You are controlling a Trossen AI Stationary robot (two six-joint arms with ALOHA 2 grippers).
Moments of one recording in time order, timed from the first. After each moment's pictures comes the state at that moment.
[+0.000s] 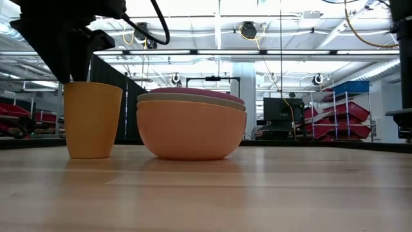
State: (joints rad) left arm -0.39 1.45 1.07 -1.00 -0.12 -0.30; right arm 0.75 1.67 1.22 -1.08 0.30 1.10
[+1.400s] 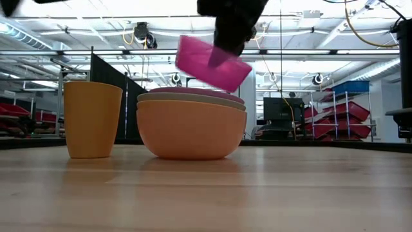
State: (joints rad) left arm -0.64 1.32 1.28 -1.36 0.06 -0.63; right arm 0.00 1.83 1.55 -0.71 -0.01 -0.04
